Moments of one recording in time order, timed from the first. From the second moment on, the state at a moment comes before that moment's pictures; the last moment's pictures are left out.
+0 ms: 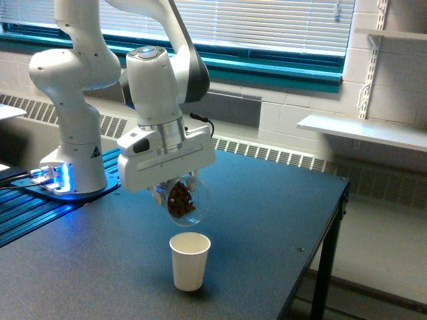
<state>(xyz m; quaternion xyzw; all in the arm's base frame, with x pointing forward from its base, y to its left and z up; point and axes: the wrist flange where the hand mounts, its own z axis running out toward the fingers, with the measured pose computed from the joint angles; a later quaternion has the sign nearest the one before) 0.409 -0.198 0.252 -0.77 0.62 -0.04 0.10</state>
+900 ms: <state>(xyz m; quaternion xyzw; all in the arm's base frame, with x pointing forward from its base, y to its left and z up) 0.411 -0.216 0.243 -0.77 0.63 -0.02 0.10</state>
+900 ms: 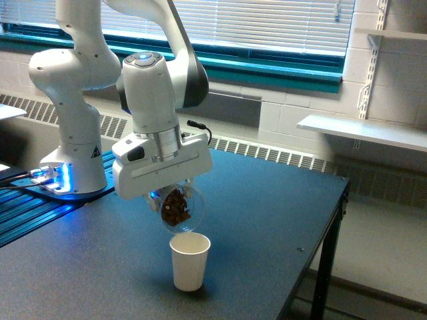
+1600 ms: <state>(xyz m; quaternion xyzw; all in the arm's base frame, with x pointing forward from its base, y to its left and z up) 0.424 -0.220 0.242 -0.77 0.63 0.00 0.09</state>
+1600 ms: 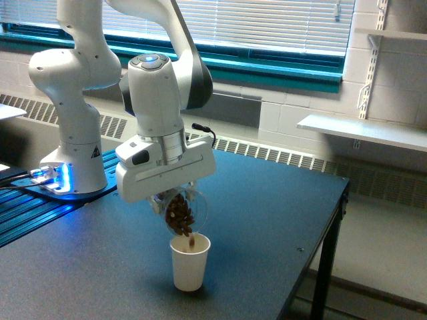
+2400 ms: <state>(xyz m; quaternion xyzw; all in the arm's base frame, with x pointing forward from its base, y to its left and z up) 0.431 -0.217 0.235 -0.78 0.62 0.02 0.09</state>
